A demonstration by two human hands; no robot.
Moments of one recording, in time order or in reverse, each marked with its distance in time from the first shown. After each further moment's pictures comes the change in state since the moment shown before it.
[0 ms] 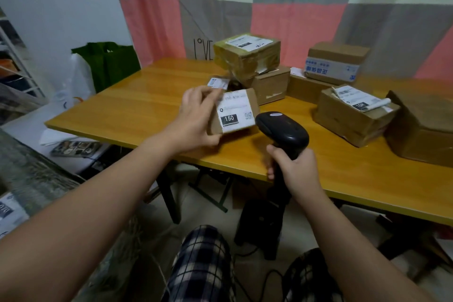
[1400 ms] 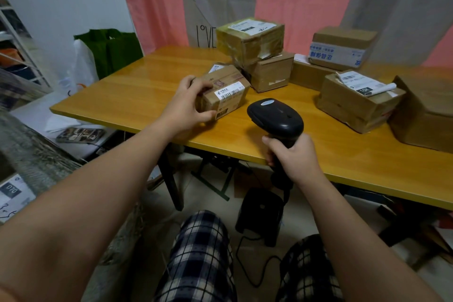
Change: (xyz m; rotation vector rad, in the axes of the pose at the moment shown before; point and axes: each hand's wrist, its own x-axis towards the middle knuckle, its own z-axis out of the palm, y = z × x) left_hand 0.000 -0.023 0.013 -0.234 0.025 -0.258; right_hand -0.004 0.001 -0.006 -0.162 -0.120 -0.082
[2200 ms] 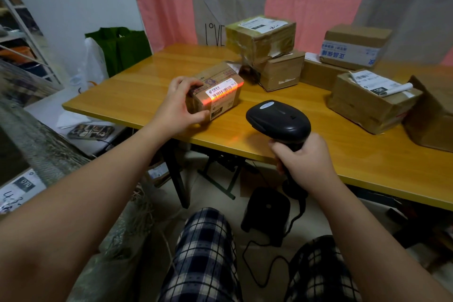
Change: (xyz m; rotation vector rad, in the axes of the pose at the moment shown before) left_hand -0.020 -0.020 -0.019 -0.076 0.080 -0.044; right_hand -0.017 -0.031 0.005 -0.151 -0.014 -0.013
